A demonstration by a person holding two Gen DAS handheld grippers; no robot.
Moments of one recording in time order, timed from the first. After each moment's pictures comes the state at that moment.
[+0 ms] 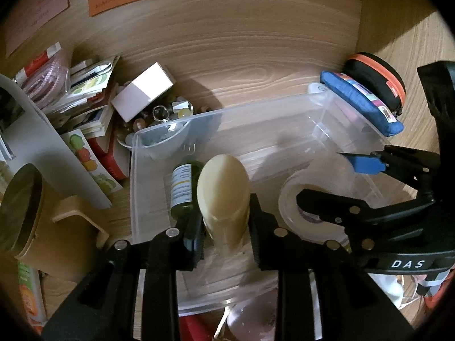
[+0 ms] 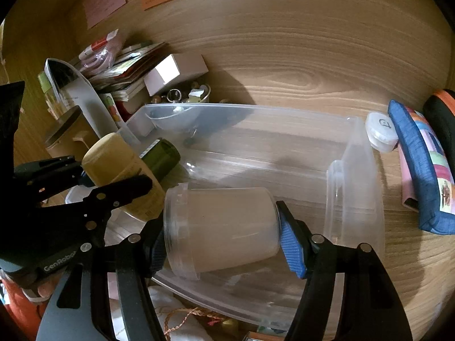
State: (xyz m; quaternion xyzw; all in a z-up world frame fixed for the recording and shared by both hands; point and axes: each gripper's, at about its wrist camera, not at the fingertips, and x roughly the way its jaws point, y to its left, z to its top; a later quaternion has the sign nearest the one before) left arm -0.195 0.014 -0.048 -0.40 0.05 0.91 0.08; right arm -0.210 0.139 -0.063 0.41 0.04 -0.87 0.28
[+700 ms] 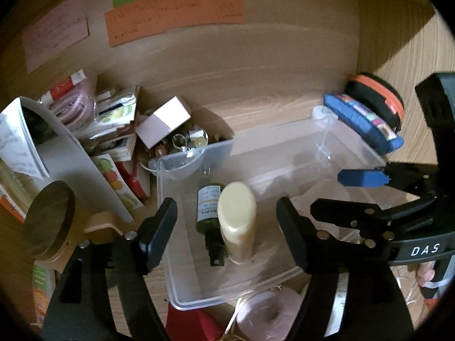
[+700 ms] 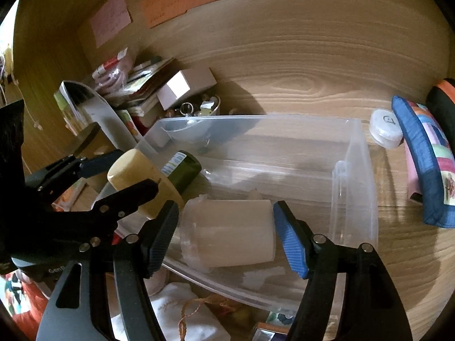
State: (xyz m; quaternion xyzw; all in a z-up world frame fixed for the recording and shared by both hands) left arm -0.180 0.007 -0.021 -0.35 0.05 0.94 0.05; right arm -0.210 0.152 -0.049 0.41 -0.01 -0.86 0.31
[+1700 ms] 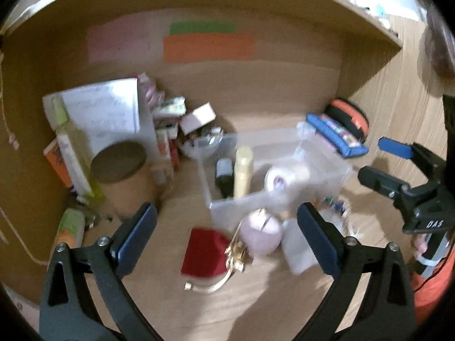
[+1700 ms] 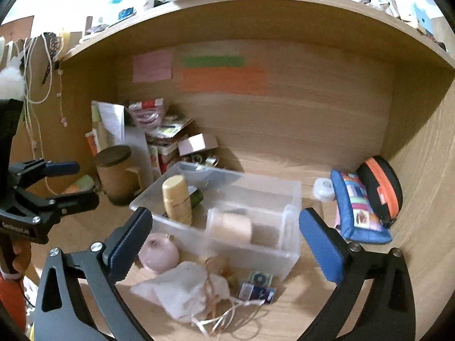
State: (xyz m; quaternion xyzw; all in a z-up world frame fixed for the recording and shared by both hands) left arm -0.050 -0.030 0.015 -0.31 0.01 0.95 0.05; right arm -0.082 0.177 0.024 0.24 0.08 -0.94 0.25
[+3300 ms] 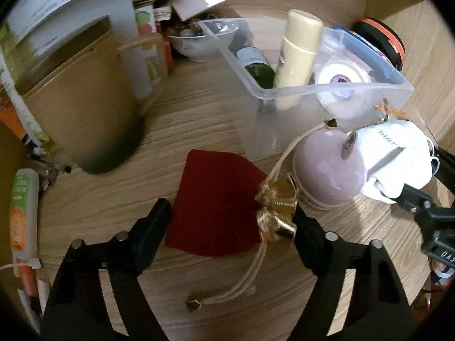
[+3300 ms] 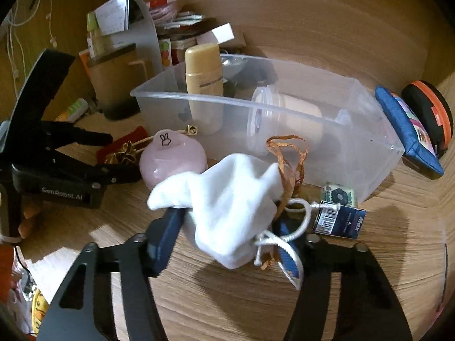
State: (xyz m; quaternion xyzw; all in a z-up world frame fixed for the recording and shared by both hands) left arm -0.110 -0.066 -0.098 -0.48 0.02 0.88 0.07; right arm -0.087 0.130 -0.086 0.37 0.10 -0.89 0.26
